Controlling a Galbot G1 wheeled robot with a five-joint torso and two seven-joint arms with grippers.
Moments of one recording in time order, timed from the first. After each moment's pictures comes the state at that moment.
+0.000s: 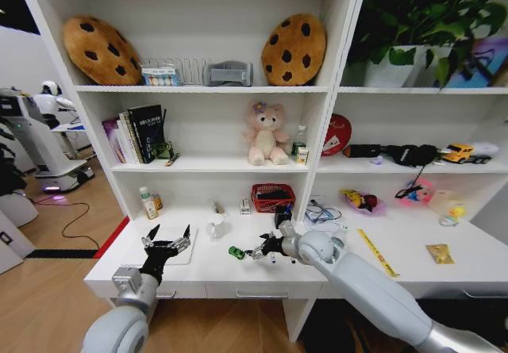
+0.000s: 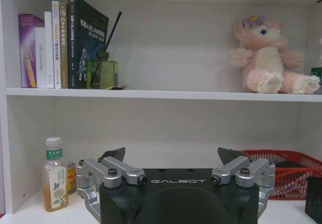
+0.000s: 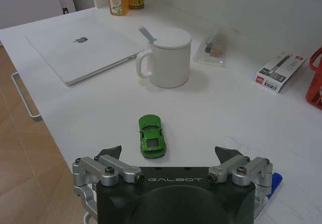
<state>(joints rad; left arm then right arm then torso) 1.55 -1.19 -0.58 -2.34 -0.41 0.30 -0.19 -0.66 0.89 -0.21 1.75 0.62 -0.74 -0.28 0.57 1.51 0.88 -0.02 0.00</state>
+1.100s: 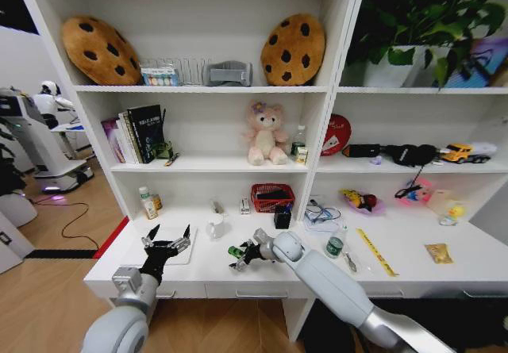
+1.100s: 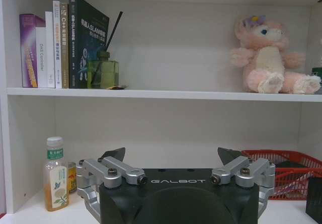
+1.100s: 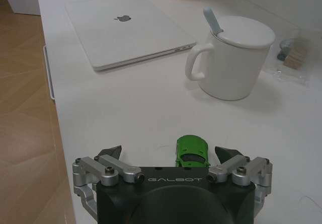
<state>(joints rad) 1.55 -1.19 -0.58 -2.34 -0.41 0.30 -0.19 -0.58 1.17 -0.26 1.44 0.21 -0.65 -0.62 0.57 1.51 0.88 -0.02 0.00</state>
